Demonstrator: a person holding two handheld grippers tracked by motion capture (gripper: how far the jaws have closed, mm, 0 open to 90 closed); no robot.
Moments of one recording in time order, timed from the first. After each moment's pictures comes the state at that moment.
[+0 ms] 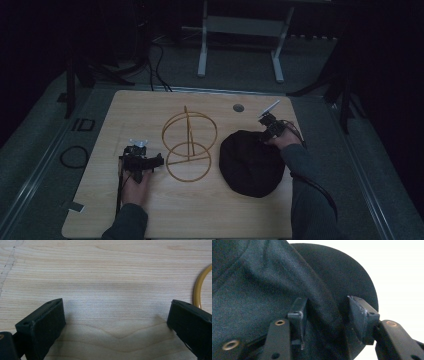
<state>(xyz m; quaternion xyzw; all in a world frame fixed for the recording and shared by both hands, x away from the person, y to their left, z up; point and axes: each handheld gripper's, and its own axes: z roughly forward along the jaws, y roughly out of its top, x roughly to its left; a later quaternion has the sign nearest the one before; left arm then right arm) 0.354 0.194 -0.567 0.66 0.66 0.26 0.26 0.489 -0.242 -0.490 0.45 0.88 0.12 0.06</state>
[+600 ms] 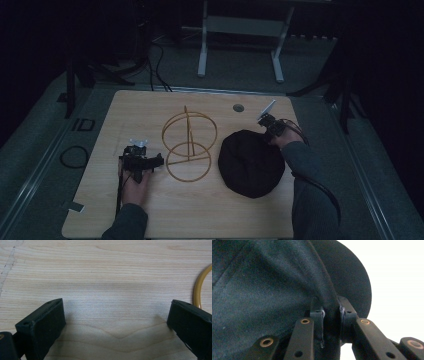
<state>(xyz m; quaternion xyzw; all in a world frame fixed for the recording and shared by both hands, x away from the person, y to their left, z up) 0.354 0.194 -0.567 0.65 0.66 0.26 0.26 0.484 -0.237 -0.481 0.44 0.89 0.05 0.07</state>
